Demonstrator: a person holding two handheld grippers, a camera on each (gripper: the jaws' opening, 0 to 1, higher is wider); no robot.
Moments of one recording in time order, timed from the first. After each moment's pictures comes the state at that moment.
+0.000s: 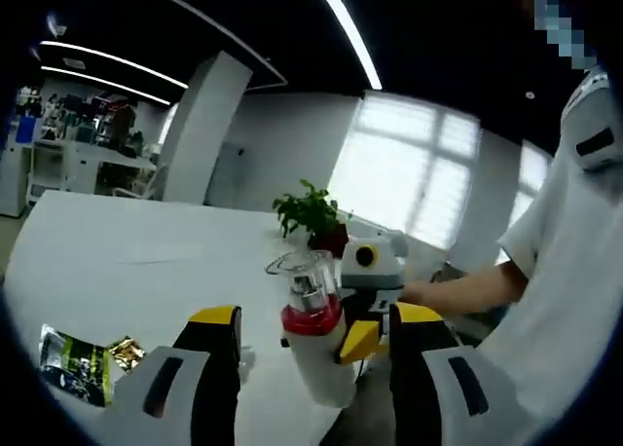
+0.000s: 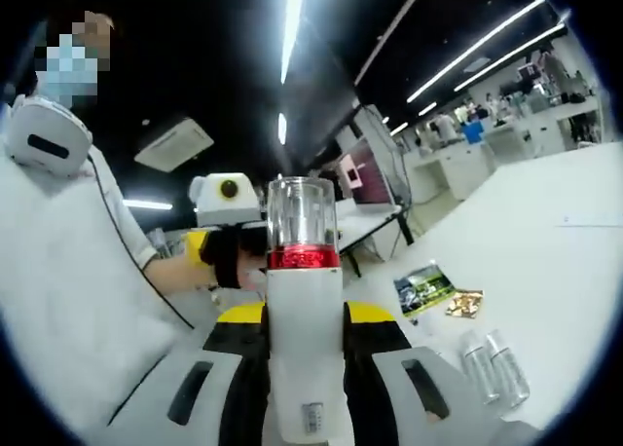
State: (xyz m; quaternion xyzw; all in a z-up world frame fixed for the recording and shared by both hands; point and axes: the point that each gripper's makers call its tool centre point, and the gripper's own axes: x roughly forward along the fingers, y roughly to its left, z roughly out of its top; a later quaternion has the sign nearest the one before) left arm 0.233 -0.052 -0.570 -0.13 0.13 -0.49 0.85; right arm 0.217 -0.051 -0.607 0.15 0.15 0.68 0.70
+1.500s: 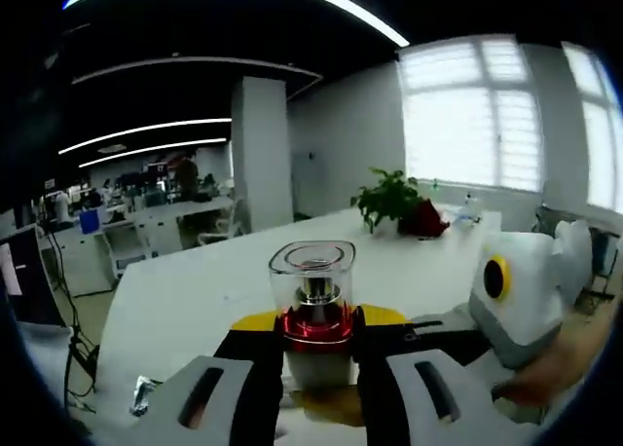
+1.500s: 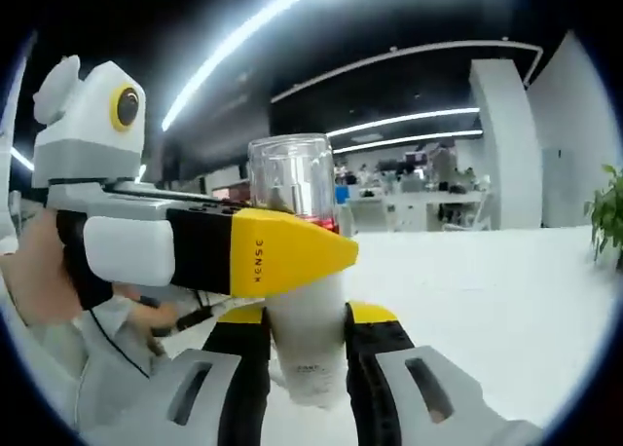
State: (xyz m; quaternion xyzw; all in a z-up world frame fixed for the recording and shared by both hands) left arm 0.263 -0.089 -0.526 0.05 0.10 -0.27 0.96; right arm 0.255 -0.079 -0.579 0.04 0.07 0.35 0.93
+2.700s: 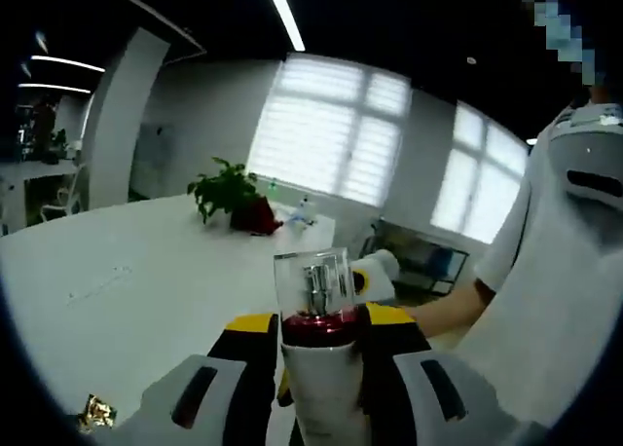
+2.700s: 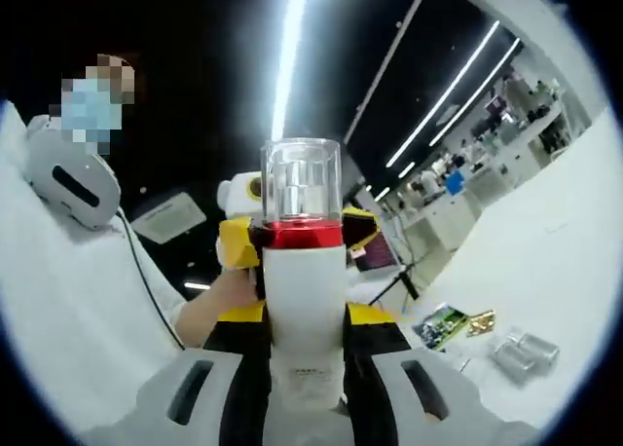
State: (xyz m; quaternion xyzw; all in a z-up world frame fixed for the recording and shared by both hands) left arm 0.202 -0.137 -0.514 -0.04 0.16 -0.62 0.77; right arm 0.178 -0.087 -0.548 0.29 0.05 0.61 0.73
